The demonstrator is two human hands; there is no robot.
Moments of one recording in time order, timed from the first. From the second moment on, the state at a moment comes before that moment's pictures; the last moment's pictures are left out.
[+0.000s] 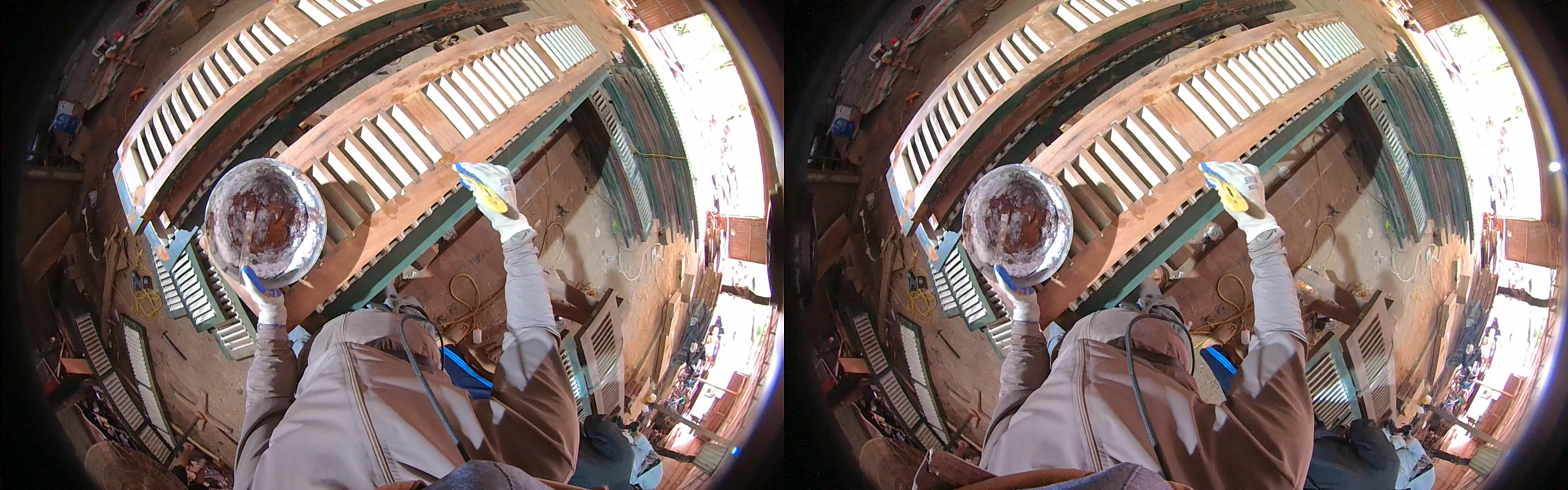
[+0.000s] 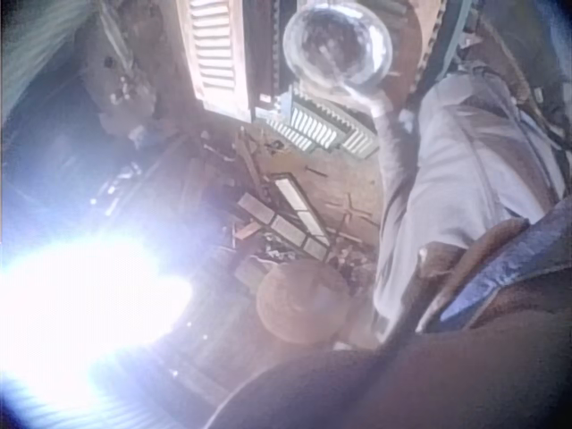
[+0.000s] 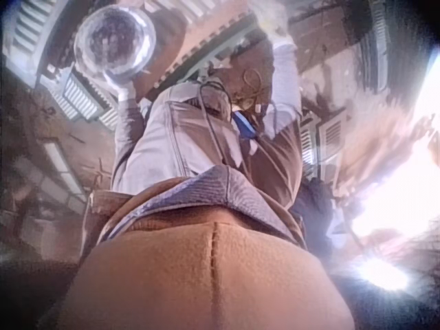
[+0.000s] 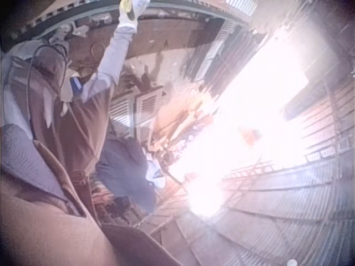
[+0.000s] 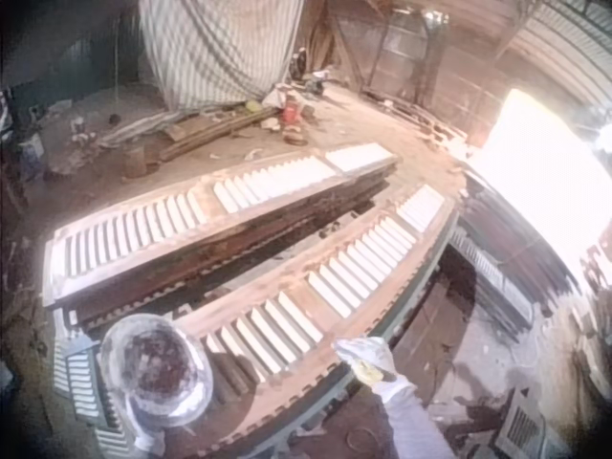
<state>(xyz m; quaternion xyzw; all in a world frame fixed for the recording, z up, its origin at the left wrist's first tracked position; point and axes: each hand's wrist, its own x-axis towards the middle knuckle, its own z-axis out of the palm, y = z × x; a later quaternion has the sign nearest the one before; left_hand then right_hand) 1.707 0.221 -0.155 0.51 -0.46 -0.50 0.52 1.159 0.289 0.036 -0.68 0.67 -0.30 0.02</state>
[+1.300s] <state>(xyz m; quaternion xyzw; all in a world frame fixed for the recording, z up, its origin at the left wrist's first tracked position) 1.665 0.202 -0.091 0.50 -0.20 -0.63 0.57 1.233 0.302 0.031 -0.07 0.53 -0.76 0.36</state>
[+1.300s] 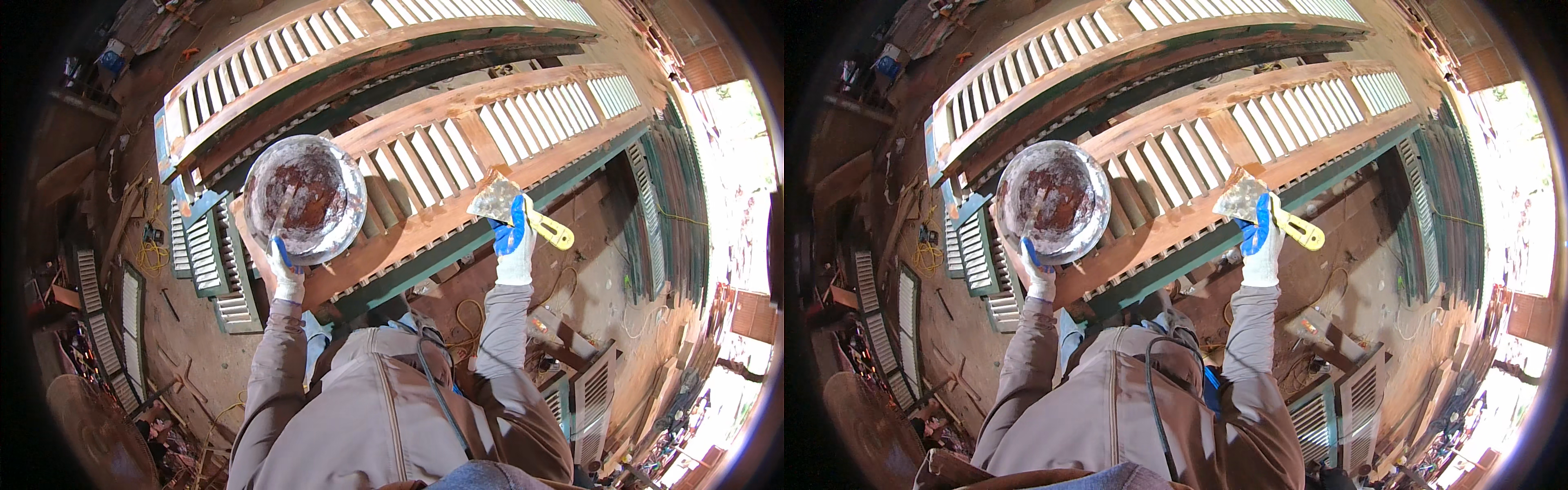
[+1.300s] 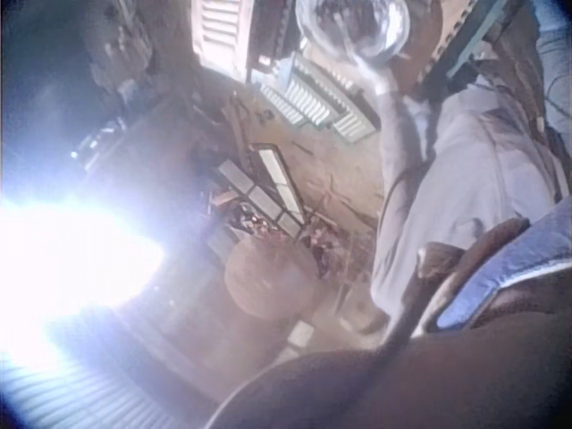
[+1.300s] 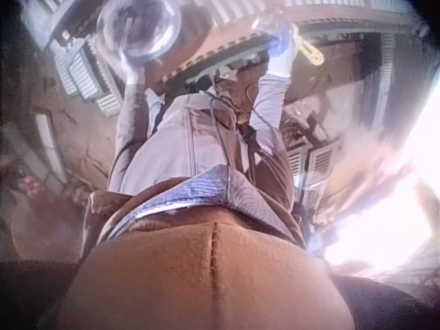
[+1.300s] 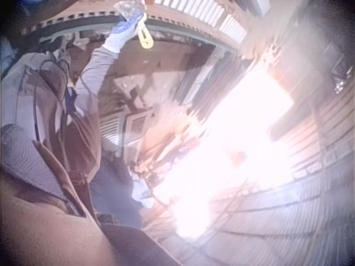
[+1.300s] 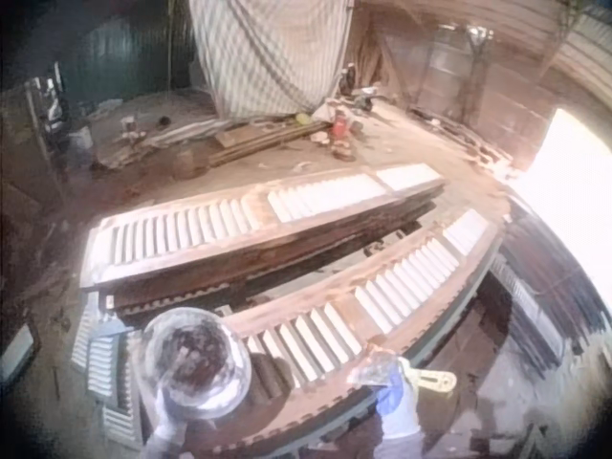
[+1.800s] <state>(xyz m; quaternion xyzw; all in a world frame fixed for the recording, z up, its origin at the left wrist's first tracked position) 1.671 0.196 -0.087 0.45 -0.33 -0.53 0.64 1.318 0.349 0.095 -0.08 0.60 -0.72 0.34</state>
